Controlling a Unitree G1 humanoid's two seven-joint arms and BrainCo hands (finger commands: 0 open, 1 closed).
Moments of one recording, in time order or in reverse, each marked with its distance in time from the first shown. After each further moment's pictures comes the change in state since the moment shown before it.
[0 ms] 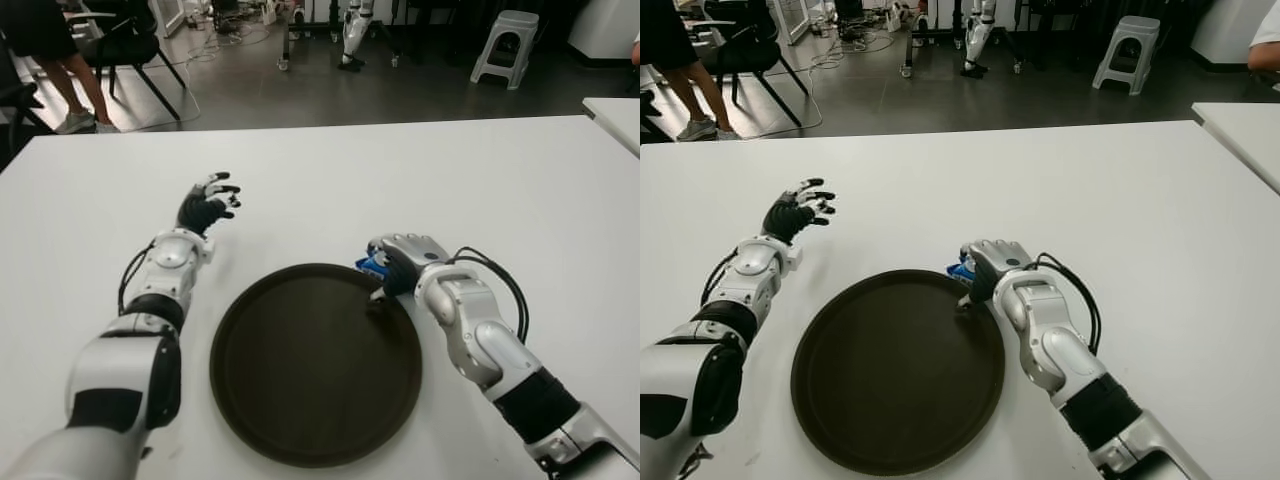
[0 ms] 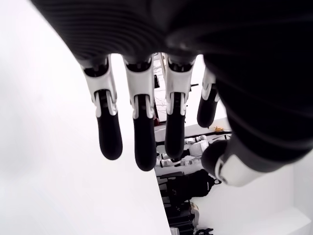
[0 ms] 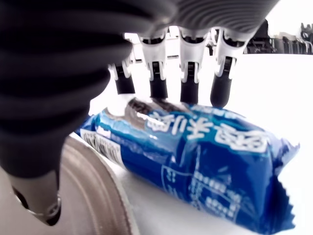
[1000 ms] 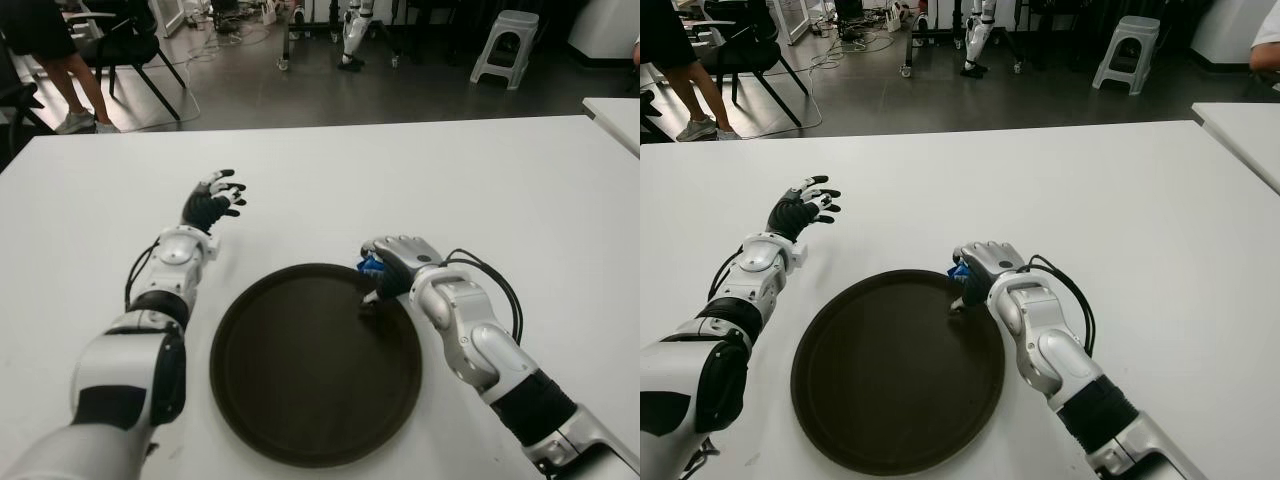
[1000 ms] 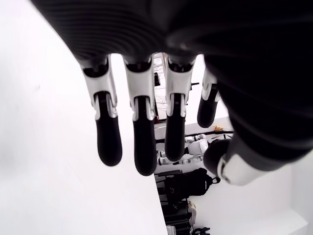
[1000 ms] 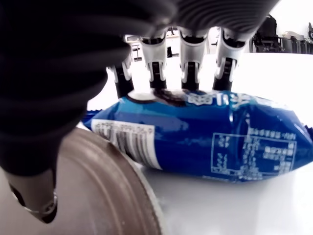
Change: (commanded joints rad) left arm -0.006 -0.014 0.021 -0.003 -0.016 0.011 -0.024; right arm 0.013 0.020 0.025 -0.005 -0.016 -0.024 -0.022
